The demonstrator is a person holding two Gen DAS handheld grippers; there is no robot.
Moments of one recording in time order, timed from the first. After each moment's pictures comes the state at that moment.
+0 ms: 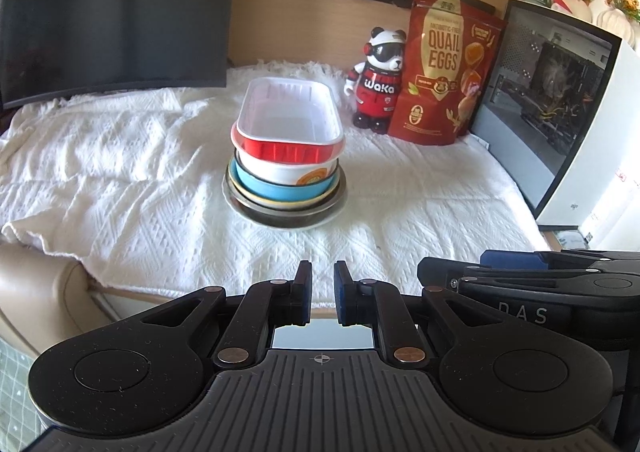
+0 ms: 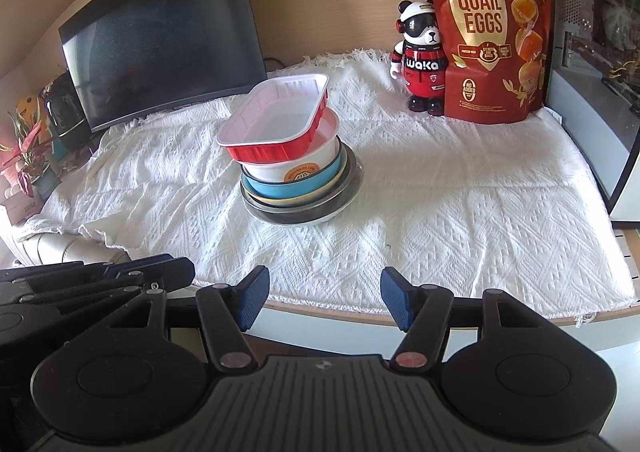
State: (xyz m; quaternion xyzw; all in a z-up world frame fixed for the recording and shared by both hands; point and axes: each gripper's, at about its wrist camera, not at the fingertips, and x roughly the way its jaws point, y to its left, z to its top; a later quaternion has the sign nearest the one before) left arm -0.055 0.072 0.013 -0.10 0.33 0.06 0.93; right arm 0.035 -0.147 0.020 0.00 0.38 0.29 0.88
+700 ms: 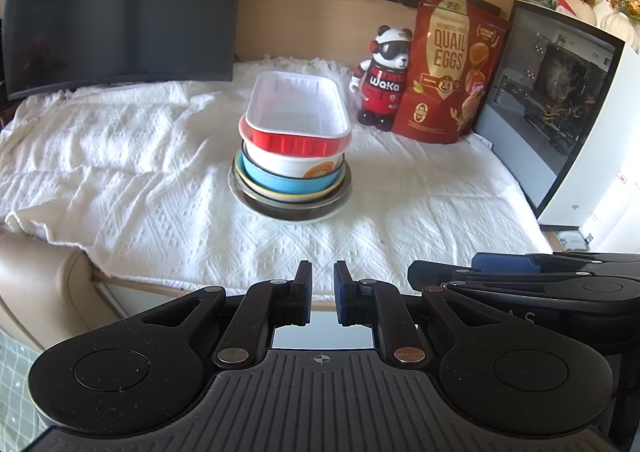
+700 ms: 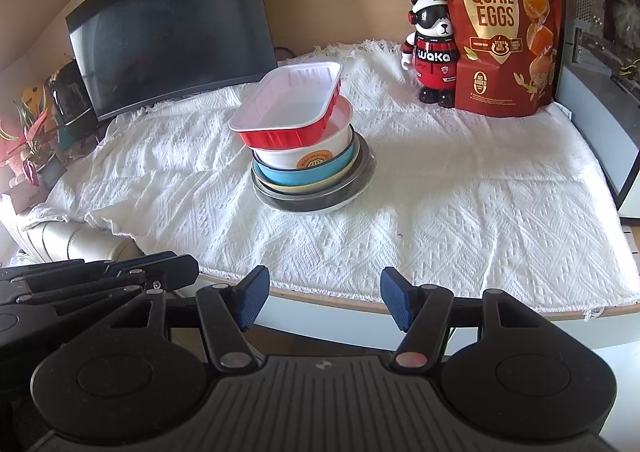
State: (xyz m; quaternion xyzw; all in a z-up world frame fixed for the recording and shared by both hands) left arm -0.061 0.077 0.009 -0.11 0.34 0.06 0.93; right arm 0.028 -0.138 0.016 -0.01 0.39 0.30 0.87
